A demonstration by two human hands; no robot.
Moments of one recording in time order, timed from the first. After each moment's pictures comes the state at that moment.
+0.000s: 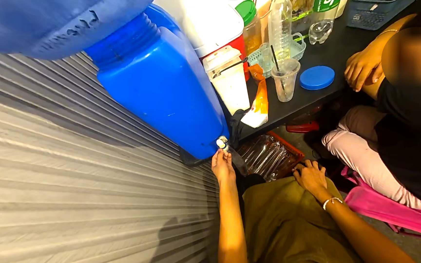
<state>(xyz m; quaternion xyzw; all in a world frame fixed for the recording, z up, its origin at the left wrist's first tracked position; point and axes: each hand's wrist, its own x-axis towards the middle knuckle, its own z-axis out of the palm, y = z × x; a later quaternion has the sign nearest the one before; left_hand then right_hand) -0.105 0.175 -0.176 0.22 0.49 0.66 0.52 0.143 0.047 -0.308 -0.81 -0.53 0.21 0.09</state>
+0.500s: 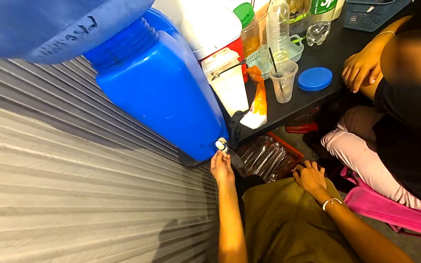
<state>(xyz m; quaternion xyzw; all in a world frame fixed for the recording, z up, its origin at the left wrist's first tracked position) -0.105 0.175 -0.173 0.22 0.49 0.66 0.53 0.143 0.047 -0.306 -0.82 -0.53 0.22 0.08</state>
